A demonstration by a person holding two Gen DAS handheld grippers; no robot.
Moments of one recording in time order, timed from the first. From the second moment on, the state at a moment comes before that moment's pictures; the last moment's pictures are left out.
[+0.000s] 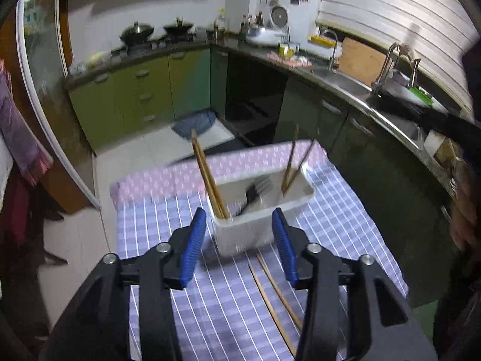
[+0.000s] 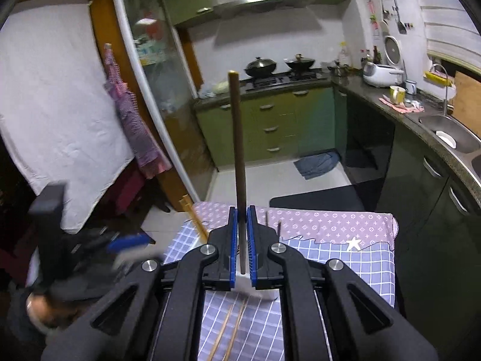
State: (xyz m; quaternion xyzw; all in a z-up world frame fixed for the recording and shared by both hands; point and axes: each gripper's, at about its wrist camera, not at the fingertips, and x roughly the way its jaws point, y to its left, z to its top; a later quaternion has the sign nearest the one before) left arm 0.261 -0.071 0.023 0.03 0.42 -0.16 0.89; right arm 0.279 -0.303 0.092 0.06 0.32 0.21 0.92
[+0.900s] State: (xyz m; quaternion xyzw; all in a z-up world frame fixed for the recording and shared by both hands) left arm 0.264 -0.104 -0.156 0.00 0.67 -0.11 0.73; right arm 0.226 -0.325 -0.005 0.02 0.40 0.21 0.89
